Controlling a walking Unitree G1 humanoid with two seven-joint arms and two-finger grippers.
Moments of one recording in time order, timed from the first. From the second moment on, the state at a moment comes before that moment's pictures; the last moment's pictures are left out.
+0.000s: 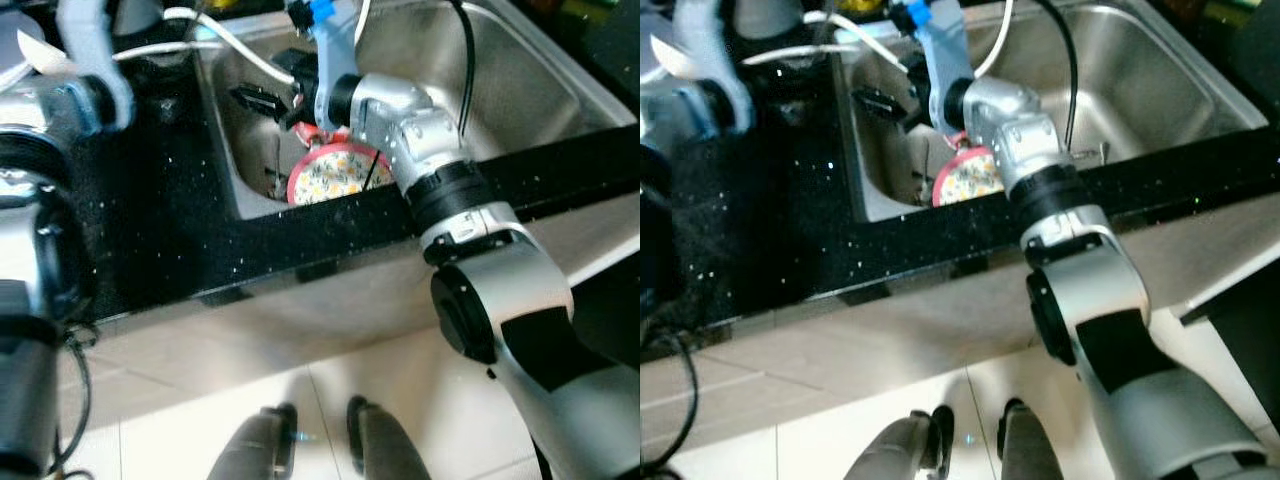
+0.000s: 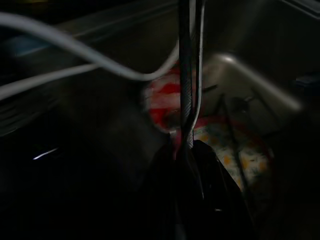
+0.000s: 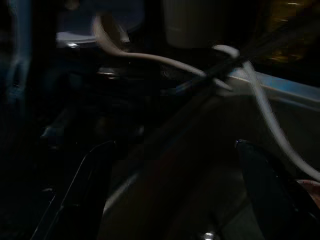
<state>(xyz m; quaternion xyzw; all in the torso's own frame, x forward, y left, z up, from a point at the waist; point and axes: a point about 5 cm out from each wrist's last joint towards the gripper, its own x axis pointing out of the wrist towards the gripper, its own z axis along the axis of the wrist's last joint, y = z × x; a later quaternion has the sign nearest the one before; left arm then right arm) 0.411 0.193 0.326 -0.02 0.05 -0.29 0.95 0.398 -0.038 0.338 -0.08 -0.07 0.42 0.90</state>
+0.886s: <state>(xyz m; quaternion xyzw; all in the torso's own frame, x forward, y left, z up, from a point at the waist) 0.420 0.130 0.321 0.12 0.06 -0.31 0.94 0.407 -0.073 0.338 -0.08 -0.08 0.34 0.93</state>
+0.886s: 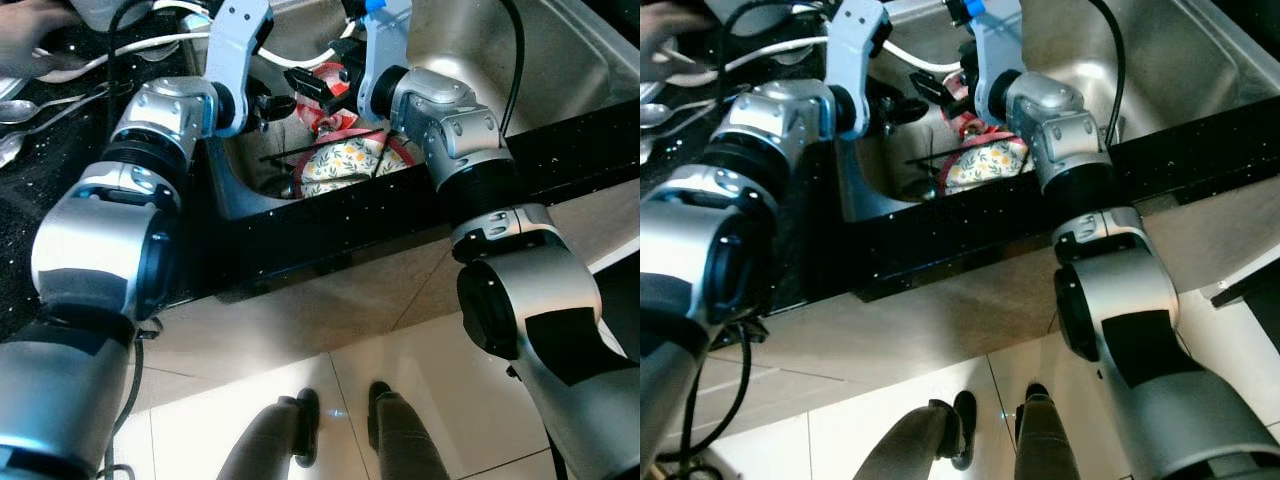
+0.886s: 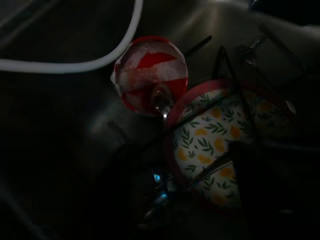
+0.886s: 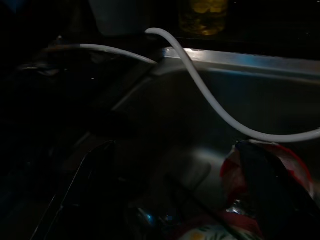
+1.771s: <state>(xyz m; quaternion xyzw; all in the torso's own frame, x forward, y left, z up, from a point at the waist) 0.392 0.282 0.353 0.21 0.08 -0.10 0.97 0.406 -0.066 0.337 -0.08 -0.08 0.35 0.93</state>
